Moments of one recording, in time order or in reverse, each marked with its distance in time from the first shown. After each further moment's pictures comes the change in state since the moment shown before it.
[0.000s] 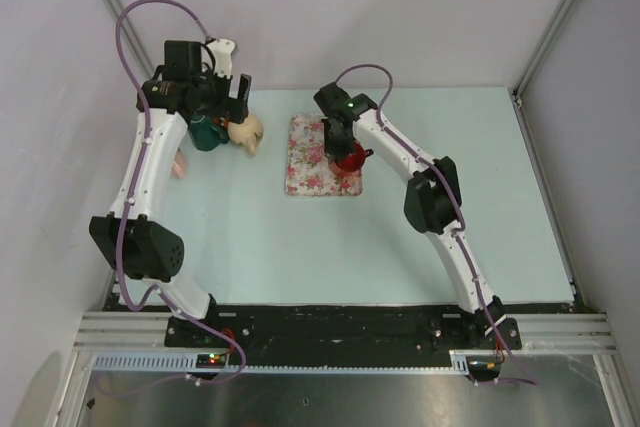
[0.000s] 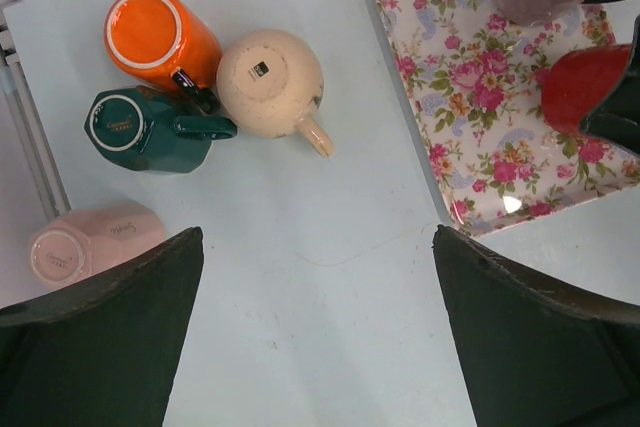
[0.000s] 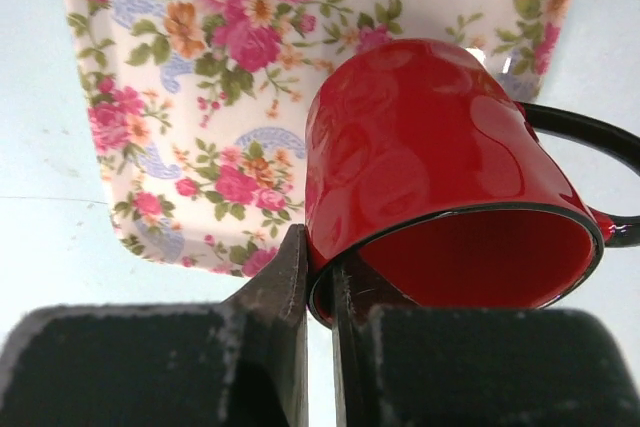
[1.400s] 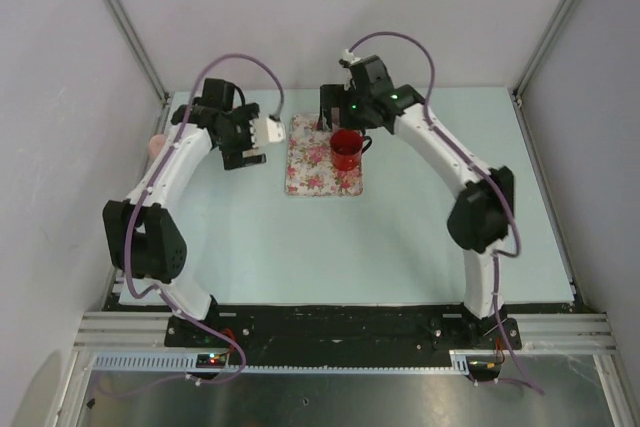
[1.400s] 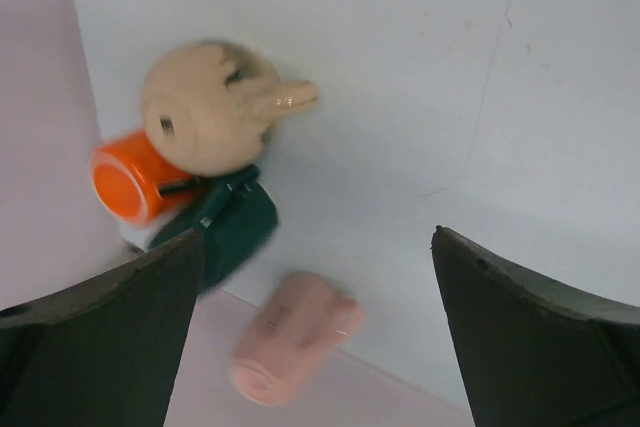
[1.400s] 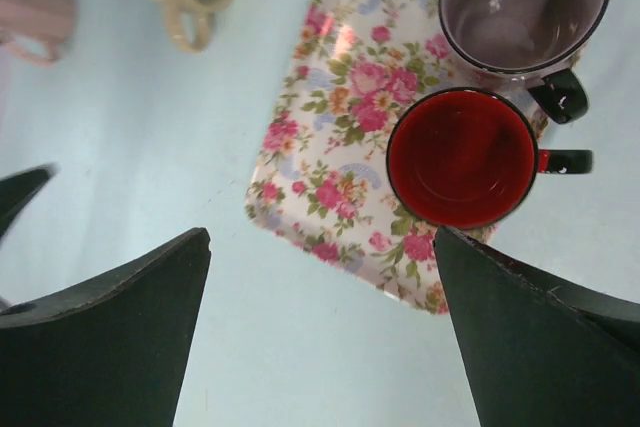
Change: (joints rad) left arm -0.062 -0.012 -0.311 0.007 0.060 0.952; right arm -0.073 -0.341 -0.310 0.355 -0.190 -0.156
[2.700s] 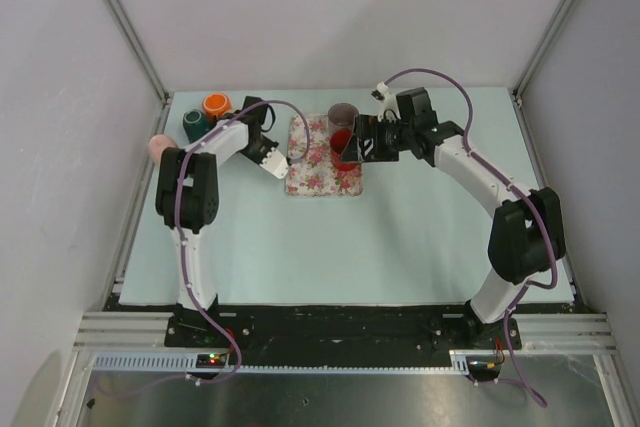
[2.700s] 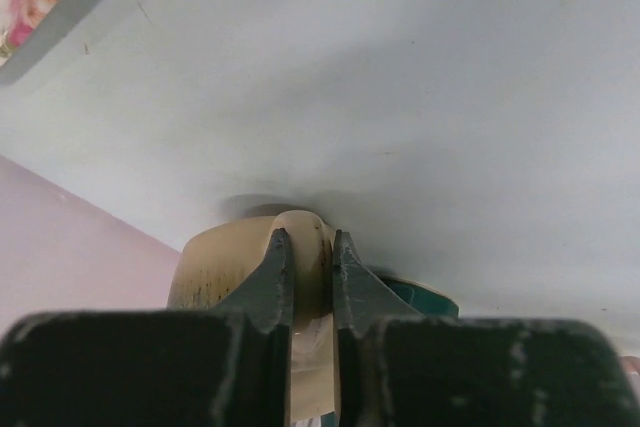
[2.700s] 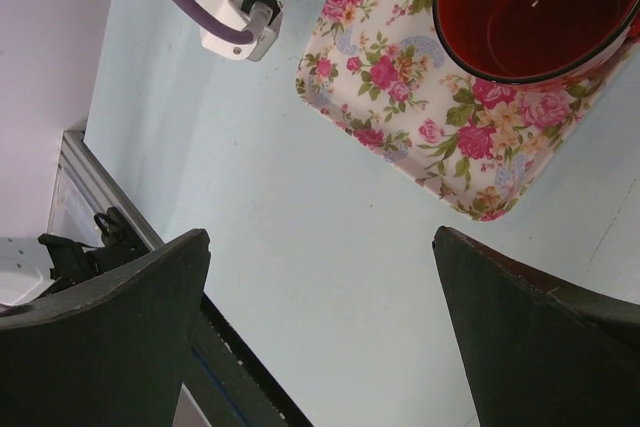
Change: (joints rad) left arm -0.050 0.475 0.067 0.205 -0.255 0.831; right arm -0.138 -0.391 -0.657 0.311 -0.447 -0.031
